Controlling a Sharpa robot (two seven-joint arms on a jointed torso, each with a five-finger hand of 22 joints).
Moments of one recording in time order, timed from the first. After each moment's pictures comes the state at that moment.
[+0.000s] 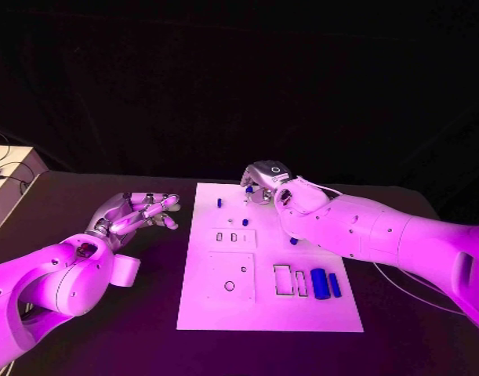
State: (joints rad) left arm 1.04 -0.92 0.16 1.61 -0.26 -0.32 0.28; left_hand 1.40 0.00 -0.12 0.09 0.21 1.05 0.16 0.06 0.06 1.19 0.10 0.06 0.06 1.15 0.04 0.61 0.35 0.09 1.00 0.05 0.66 0.26; right arm 1.24 -0.42 -0.08 0.92 -1.64 -0.54 -0.11; right_hand 1.34 -0.07 0.31 -0.18 0.32 1.14 0.13 0.06 0.07 1.22 0.10 0.06 0.06 1.42 -0.04 1.05 0.36 0.09 1.46 -0.06 1.22 1.31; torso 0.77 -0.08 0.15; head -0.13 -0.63
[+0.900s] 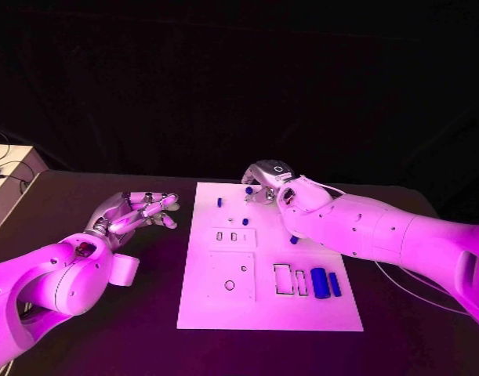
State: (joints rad) left arm 1.04 -0.93 0.16 1.61 -0.26 -0.32 0.28; left_hand 1.40 0.00 -0.12 0.09 0.21 1.05 0.16 0.06 0.06 1.19 0.10 0.06 0.06 1.15 0.04 0.61 0.35 0.09 1.00 0.05 0.66 0.26; right arm 1.24 -0.44 -0.08 0.93 -1.62 -0.54 -0.09; right_hand 1.40 -0.13 0.13 -0.01 0.30 1.06 0.13 0.06 0.07 1.07 0.10 0.06 0.06 1.42 -0.02 1.05 0.35 0.11 1.47 -0.04 1.19 1.31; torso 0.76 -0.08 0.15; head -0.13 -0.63
